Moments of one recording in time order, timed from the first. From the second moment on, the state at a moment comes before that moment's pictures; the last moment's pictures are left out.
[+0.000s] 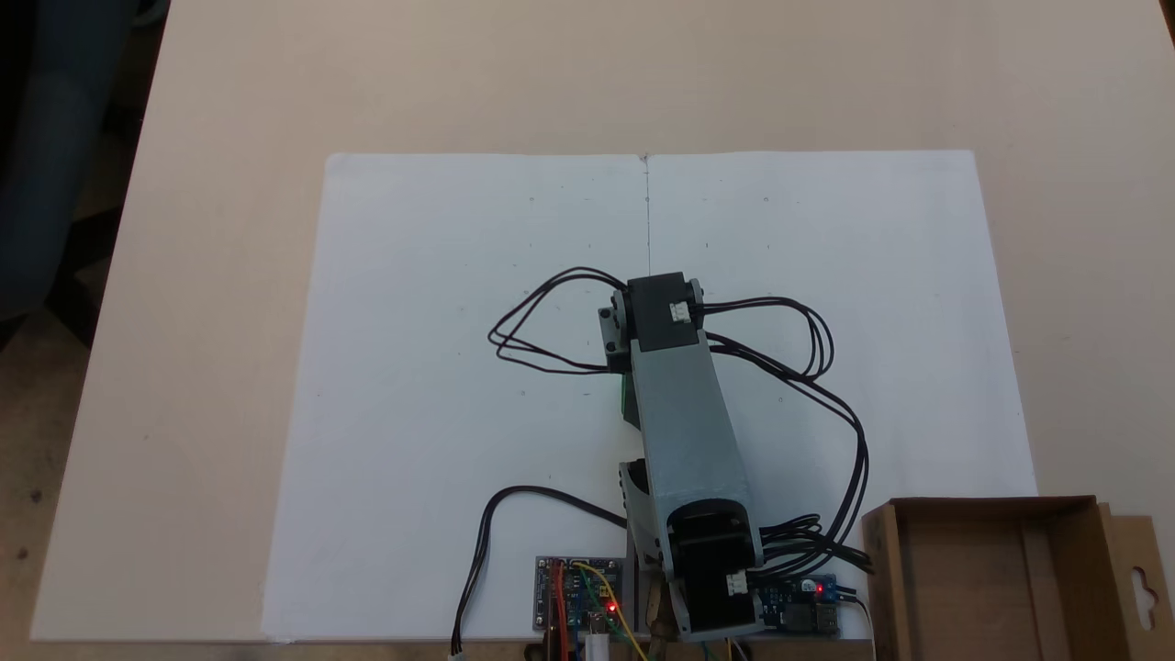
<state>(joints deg) -9.9 120.1 125.0 62.3 11.7</state>
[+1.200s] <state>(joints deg) -14.0 106.4 129.3 51.7 17.5</state>
